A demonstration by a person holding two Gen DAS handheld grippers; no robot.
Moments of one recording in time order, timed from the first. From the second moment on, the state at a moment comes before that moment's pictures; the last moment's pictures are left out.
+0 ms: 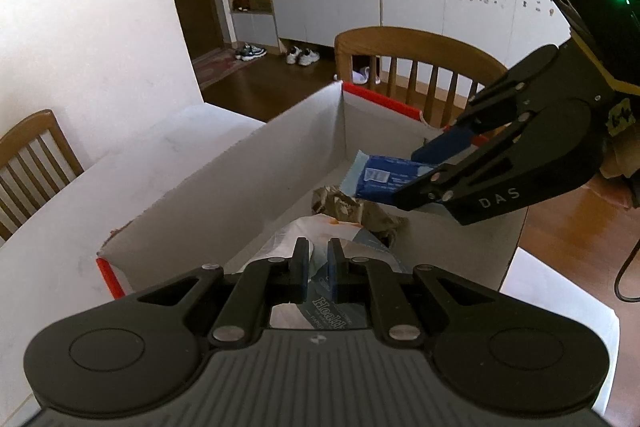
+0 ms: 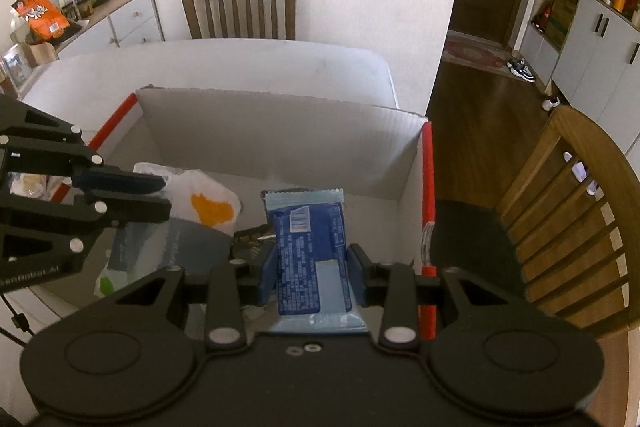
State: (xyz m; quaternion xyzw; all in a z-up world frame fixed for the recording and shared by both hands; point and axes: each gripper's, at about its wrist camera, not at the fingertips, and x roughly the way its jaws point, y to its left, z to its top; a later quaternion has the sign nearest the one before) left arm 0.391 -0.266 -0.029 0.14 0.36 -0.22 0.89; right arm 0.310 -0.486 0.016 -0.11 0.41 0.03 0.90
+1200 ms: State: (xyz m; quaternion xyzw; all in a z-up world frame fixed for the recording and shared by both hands) left arm 0.403 -0.272 -0.055 0.11 0.43 -0.24 0.86; right arm 0.315 -0.481 -0.022 -0.12 0.46 0.04 0.88
